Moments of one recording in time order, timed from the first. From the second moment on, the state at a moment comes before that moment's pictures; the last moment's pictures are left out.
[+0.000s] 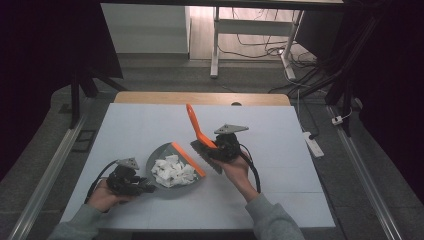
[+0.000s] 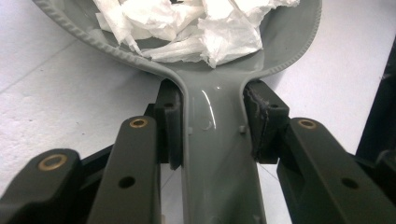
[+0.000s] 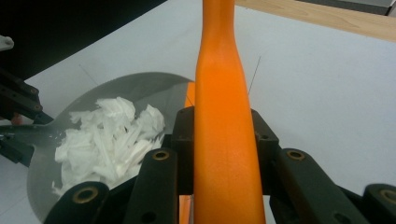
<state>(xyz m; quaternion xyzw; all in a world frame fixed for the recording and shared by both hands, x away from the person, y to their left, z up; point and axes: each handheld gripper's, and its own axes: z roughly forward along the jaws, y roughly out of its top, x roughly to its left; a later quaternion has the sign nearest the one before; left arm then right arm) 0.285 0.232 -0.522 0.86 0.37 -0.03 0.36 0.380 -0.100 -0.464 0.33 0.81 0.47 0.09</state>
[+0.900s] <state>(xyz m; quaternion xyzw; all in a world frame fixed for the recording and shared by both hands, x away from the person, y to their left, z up) 0.280 0.229 -0.506 0.80 0.44 0.00 0.40 0.370 -0.153 -0.451 0.32 0.80 0.49 0.11</state>
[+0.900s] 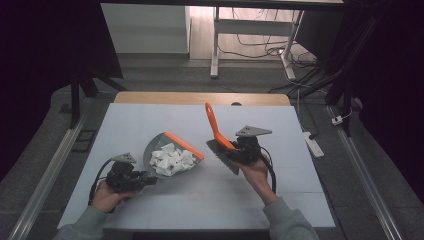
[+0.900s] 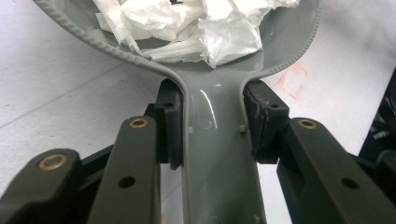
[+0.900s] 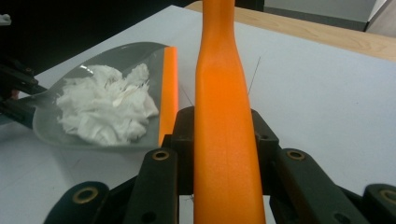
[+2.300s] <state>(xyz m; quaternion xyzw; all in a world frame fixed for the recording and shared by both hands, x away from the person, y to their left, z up) 0.259 0.224 -0.509 0.72 0.56 0.06 0.42 0.348 -0.235 -0.458 0.34 0.79 0.49 0.10</state>
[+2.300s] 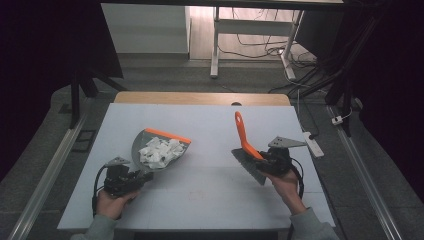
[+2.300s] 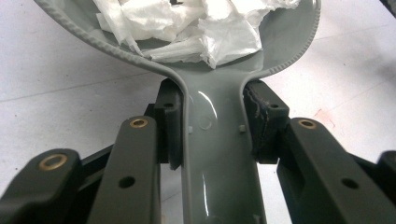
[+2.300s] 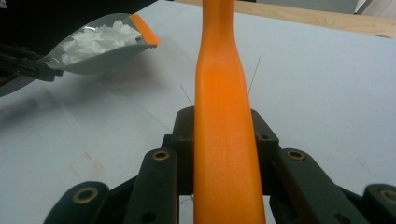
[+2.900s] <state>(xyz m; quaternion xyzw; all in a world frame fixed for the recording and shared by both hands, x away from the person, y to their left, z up) 0.253 0.223 -0.516 0.68 0.60 0.08 0.41 0.339 -0.239 -0.469 0.37 0.79 0.49 0.08</state>
